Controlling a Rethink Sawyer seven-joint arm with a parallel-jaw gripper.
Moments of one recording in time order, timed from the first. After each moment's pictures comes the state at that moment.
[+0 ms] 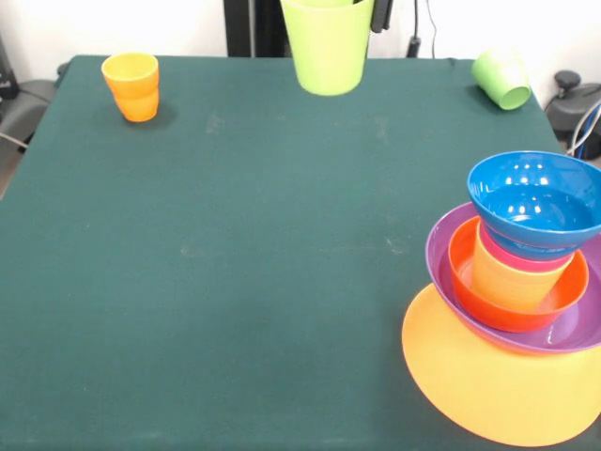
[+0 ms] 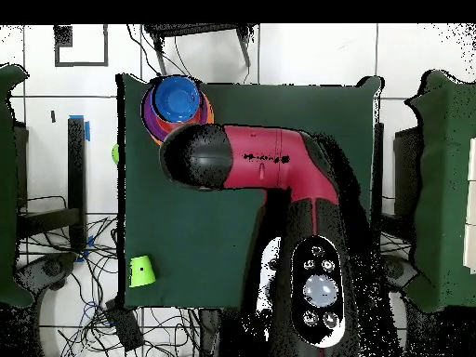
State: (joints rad) arm -0.19 -0.84 0.05 1.48 -0.12 0.82 1.76
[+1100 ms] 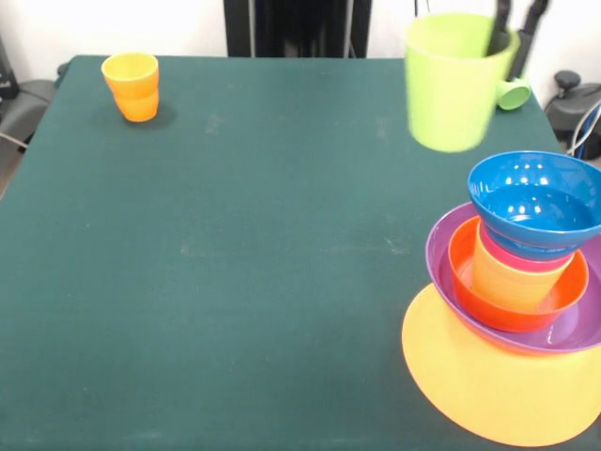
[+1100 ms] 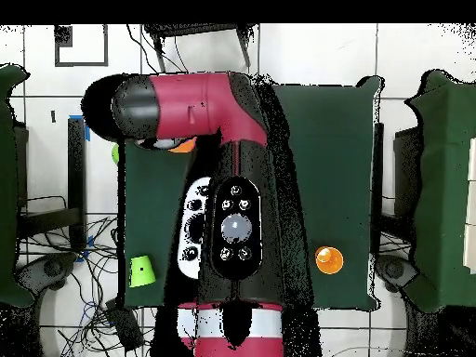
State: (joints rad) arm -0.01 -0.65 0.00 1.12 -0.11 0.95 1.82
